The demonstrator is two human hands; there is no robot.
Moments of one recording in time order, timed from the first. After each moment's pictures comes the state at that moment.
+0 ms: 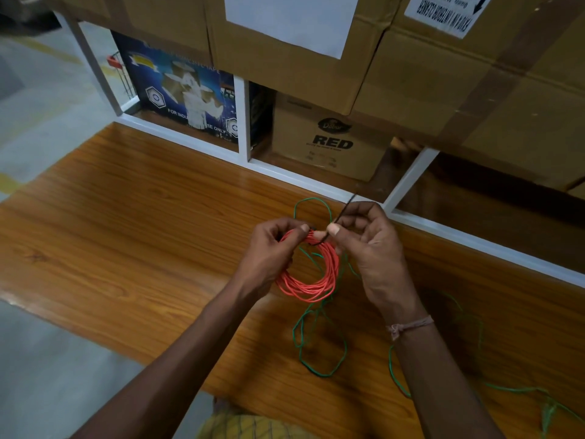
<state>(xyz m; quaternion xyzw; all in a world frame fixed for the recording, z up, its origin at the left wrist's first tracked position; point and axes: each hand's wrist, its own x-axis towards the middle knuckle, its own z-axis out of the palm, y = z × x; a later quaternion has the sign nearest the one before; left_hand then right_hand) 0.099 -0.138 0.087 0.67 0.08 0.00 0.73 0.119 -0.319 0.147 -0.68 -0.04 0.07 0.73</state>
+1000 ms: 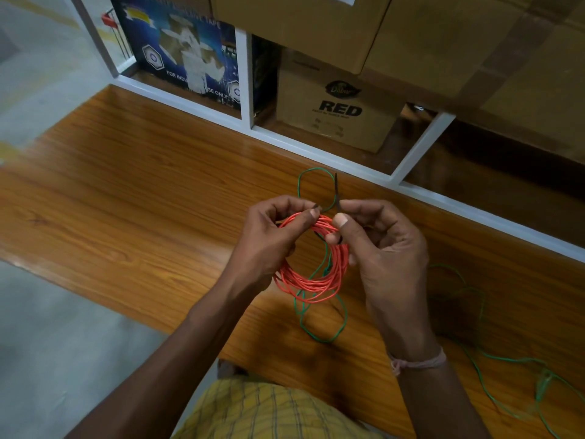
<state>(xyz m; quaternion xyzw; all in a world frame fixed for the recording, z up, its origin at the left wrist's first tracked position) 0.053 -0.147 0.108 0.65 0.07 0.03 0.76 0.044 -0.313 0.170 -0.72 -0.03 -0.03 0.70</state>
